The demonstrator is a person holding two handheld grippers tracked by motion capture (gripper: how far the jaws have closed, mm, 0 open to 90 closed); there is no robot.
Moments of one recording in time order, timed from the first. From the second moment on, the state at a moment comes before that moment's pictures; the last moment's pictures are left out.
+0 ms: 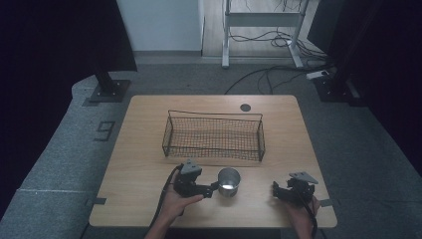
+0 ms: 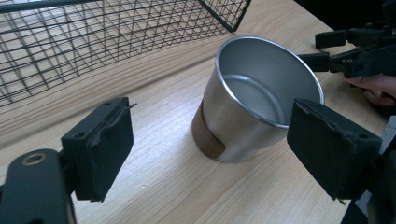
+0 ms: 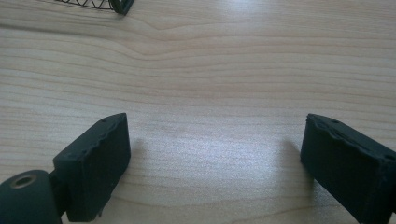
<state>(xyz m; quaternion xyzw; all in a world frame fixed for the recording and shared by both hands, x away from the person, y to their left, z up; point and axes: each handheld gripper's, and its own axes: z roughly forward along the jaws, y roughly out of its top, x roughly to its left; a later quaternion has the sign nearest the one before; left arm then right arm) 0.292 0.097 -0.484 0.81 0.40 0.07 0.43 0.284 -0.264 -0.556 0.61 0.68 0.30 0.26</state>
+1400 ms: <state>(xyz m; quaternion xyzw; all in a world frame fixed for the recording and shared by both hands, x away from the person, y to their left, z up) 0.294 0.041 -0.488 0.84 0.36 0.08 0.41 0.284 -0.264 -0.556 0.61 0.68 0.30 0.26</state>
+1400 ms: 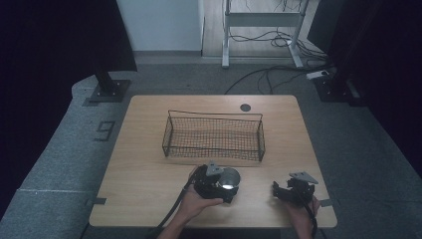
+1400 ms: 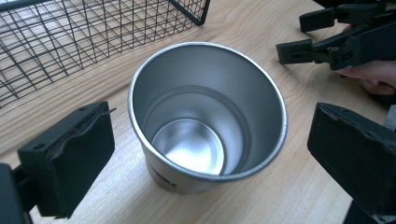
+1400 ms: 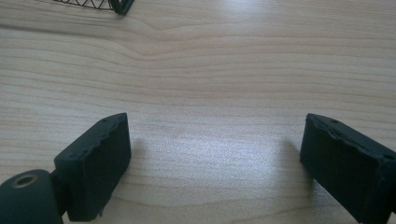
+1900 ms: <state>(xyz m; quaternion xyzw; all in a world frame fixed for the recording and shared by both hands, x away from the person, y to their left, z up) 0.300 0.024 -0.500 0.84 0.37 0.10 0.38 0.284 -0.264 -0.556 0.61 0.68 0.30 0.26</state>
